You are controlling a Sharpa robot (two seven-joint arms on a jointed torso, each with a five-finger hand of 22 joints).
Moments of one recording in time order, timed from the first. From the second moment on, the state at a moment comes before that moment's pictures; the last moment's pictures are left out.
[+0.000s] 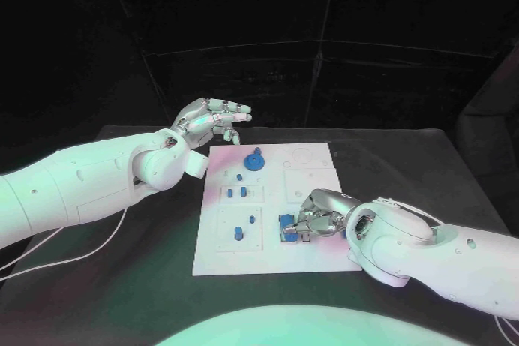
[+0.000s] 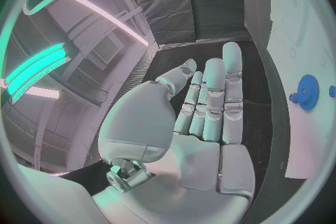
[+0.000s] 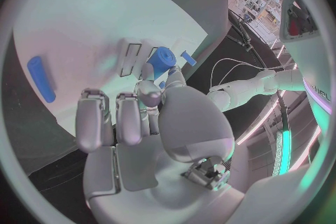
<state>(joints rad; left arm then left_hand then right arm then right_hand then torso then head) 1.21 -0.76 -0.10 1.30 -0.06 -0.01 0.47 1.22 -0.01 0.42 -0.22 0.05 0.96 0.20 0.19 0.07 0.99 0.12 0.29 0.07 1.22 0.03 1.03 0.41 0.16 1.24 0.12 0.60 0.50 0.97 -0.86 -0.04 1.84 -1.42 -0.27 -0.53 1.26 0.03 -0.25 0.21 0.16 1.08 0.05 0.42 0.24 1.39 -0.02 1.03 1.09 1.47 -0.08 1.39 1.23 0.07 1.43 0.04 1.46 1.31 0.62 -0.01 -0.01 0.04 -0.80</state>
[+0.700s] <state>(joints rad) 1.21 -0.76 -0.10 1.29 -0.06 -0.01 0.46 1.22 -0.01 0.41 -0.22 0.05 0.96 0.20 0.19 0.07 0.99 0.12 0.30 0.07 1.22 0.03 1.03 0.41 0.16 1.24 0.12 0.60 0.50 0.97 -0.87 -0.04 1.84 -1.42 -0.28 -0.49 1.15 0.07 -0.31 0.29 0.12 1.08 0.05 0.43 0.25 1.39 -0.03 1.03 1.10 1.47 -0.08 1.39 1.23 0.07 1.43 0.04 1.46 1.31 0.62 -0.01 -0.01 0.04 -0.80</state>
